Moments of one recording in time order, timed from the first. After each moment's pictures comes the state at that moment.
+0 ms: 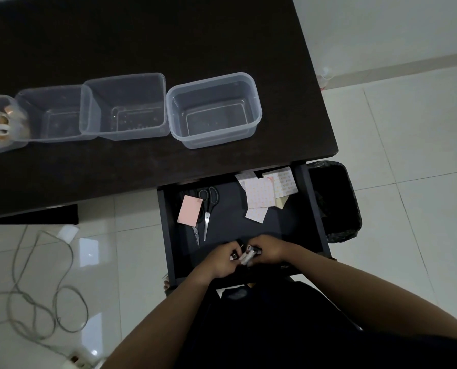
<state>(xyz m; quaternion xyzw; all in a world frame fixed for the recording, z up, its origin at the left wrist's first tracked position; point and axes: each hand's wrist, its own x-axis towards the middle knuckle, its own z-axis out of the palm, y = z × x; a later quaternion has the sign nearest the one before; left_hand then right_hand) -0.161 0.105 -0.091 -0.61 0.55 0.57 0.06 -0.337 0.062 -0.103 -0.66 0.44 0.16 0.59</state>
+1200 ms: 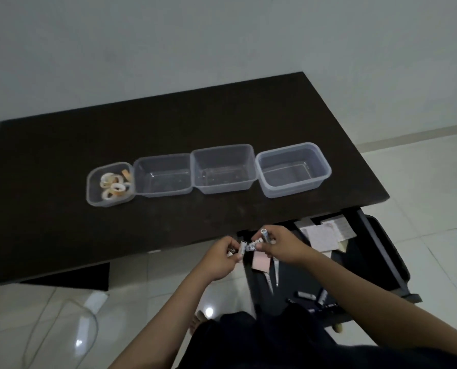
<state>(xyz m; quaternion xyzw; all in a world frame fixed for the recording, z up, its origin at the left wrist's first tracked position) 0.038 0.037 0.026 -0.63 0.57 0.51 -0.13 -0.156 0.010 0.039 -0.60 0.55 -0.16 0.55</state>
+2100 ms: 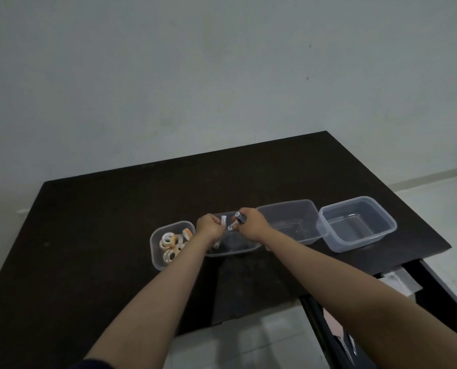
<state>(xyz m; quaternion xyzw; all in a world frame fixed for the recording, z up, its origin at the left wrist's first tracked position) 0.227 -0.159 0.090 -0.75 0.47 0.41 -0.22 0.091 -0.151 0.105 -0.62 0.63 -0.20 0.42</state>
